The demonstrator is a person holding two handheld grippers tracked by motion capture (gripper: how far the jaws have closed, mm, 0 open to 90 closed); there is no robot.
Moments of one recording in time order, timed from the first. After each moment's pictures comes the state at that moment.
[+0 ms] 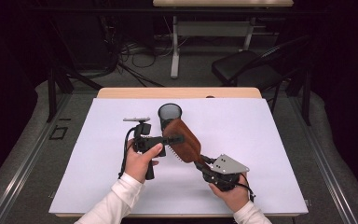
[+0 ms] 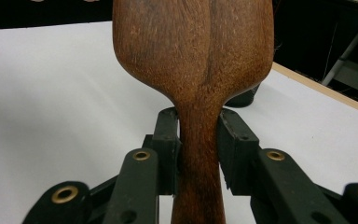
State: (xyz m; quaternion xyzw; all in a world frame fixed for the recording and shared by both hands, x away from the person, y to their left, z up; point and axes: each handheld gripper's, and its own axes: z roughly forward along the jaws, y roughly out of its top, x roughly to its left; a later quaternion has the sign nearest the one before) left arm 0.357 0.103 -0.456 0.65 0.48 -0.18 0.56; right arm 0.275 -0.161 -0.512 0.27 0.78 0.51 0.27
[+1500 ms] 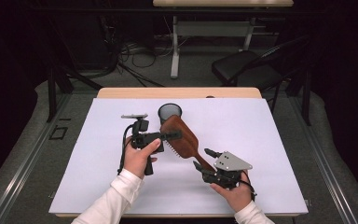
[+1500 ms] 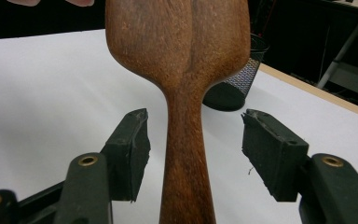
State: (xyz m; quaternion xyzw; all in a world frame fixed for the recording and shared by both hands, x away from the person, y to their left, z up) left arm 0.368 0.109 -0.456 0.64 0.50 -0.18 0.56; right arm 0.283 -0.168 -0.514 0.28 0.76 0.52 0.27
